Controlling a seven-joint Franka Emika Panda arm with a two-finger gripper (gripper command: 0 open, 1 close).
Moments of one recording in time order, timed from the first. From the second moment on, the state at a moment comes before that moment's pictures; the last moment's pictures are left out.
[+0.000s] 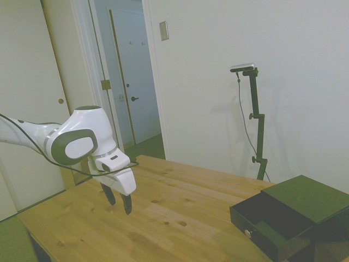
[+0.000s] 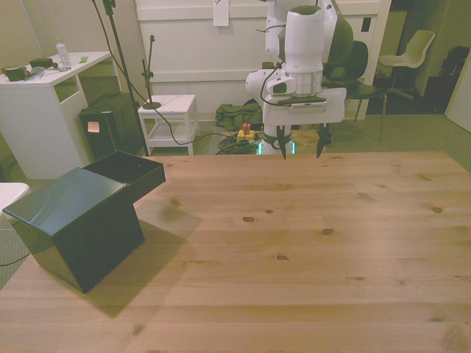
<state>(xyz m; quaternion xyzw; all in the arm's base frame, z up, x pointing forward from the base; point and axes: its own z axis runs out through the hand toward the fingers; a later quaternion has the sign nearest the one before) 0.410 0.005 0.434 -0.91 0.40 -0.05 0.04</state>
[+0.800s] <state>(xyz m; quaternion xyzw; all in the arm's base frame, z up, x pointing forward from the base) 0.440 -0.183 0.455 -0.77 0.63 -0.10 0.06</state>
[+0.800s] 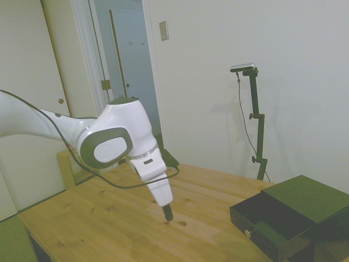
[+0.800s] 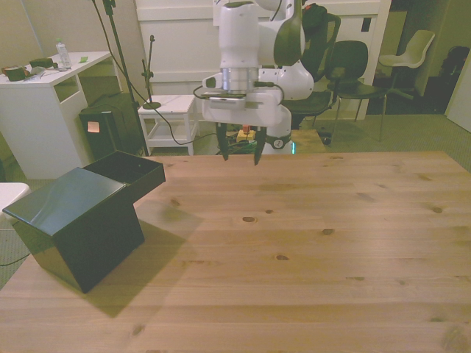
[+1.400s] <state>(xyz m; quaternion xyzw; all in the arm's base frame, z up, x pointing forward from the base) 0.448 -0.309 0.473 -0.72 0.69 -0.08 0.04</state>
